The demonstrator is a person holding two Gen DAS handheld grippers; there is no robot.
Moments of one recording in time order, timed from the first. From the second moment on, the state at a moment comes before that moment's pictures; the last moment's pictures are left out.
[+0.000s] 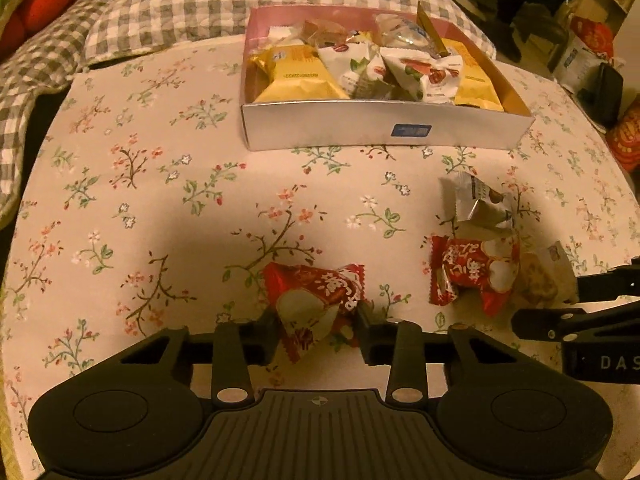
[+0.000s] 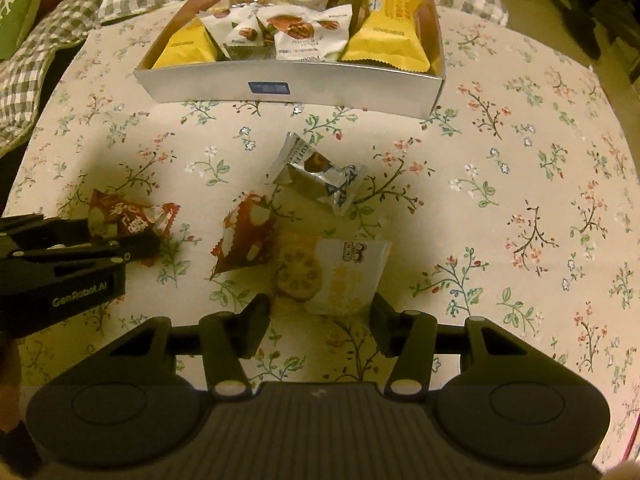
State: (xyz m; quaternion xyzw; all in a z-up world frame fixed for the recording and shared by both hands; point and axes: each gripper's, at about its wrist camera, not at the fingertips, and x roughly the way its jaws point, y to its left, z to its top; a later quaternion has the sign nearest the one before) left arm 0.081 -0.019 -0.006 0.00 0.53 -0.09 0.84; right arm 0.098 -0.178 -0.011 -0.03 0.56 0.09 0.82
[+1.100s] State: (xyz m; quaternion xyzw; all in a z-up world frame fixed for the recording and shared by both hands) left arm 0.076 -0.021 0.017 0.01 0.49 -0.10 0.86; right arm 0.096 -0.189 0.007 -0.01 0.53 0.11 0.84
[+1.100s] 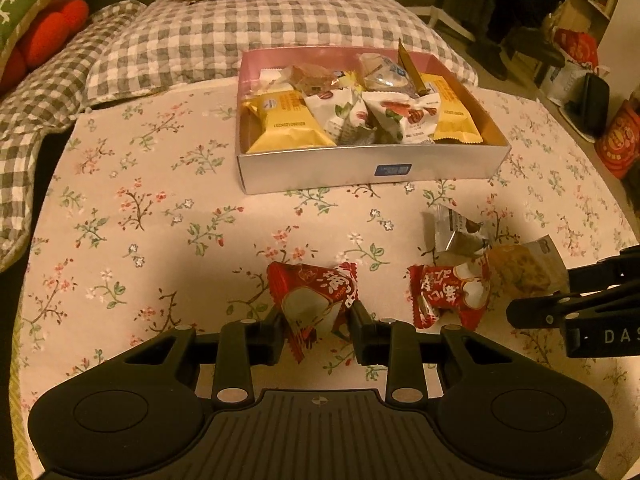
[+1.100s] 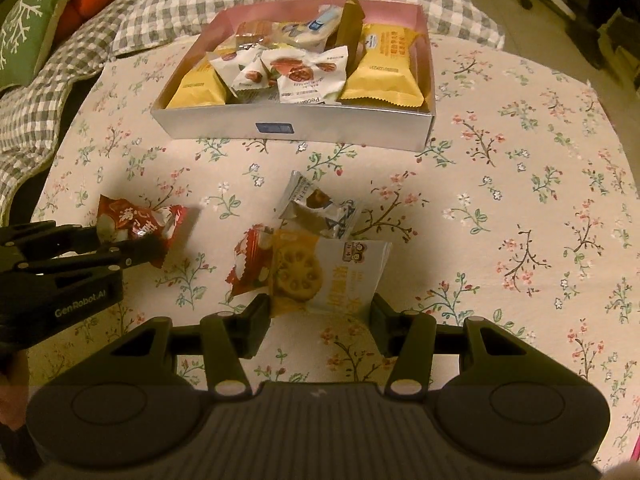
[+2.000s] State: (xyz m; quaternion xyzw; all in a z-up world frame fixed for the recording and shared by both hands) left arm 0.082 -0.009 0.037 -0.02 0.47 -0.09 0.88; right arm 0.105 -0.216 0.023 0.04 0.50 0.09 0.86
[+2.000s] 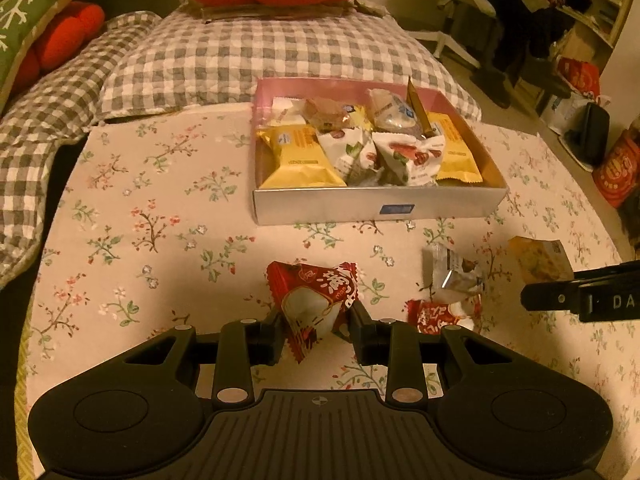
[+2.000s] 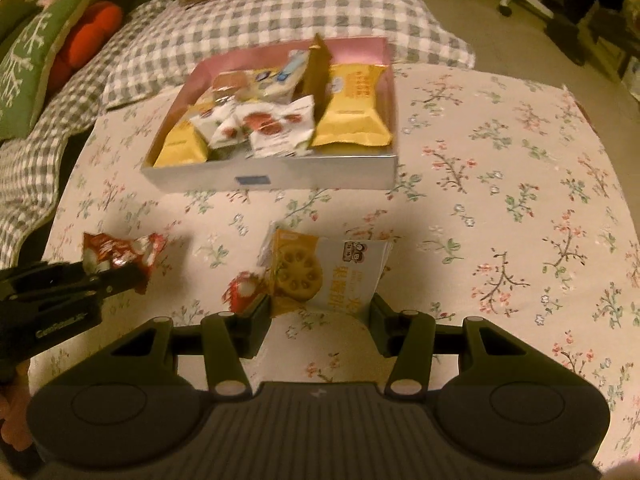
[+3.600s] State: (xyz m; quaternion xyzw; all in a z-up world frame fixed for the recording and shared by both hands) left arm 0.200 -0.031 0.028 -0.12 0.43 -0.20 0.87; right arm 0.198 -0.228 0.026 0.12 0.43 0.09 0.89
